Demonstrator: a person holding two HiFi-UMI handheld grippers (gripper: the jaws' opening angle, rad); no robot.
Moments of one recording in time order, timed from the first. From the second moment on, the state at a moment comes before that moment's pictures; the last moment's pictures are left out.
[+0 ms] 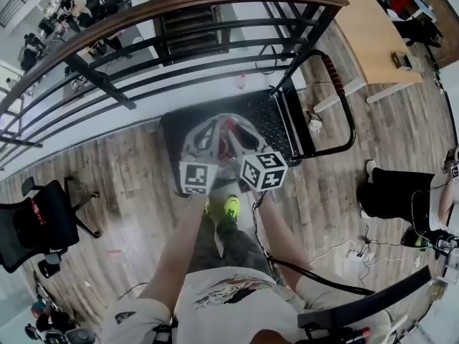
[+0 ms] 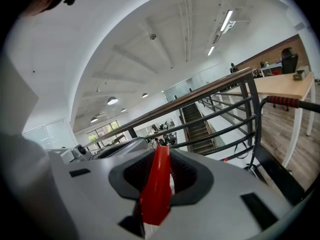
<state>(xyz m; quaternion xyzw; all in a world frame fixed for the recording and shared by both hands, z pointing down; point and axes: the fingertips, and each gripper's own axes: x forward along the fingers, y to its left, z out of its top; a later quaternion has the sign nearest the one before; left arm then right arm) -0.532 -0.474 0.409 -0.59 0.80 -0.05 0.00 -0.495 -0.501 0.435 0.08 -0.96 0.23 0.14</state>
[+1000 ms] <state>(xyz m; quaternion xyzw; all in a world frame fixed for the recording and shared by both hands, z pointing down) -0.597 -0.509 0.515 -0.63 0.78 -0.02 -0.02 -0.548 -0.534 0.591 0.11 -0.94 0.26 0.21</state>
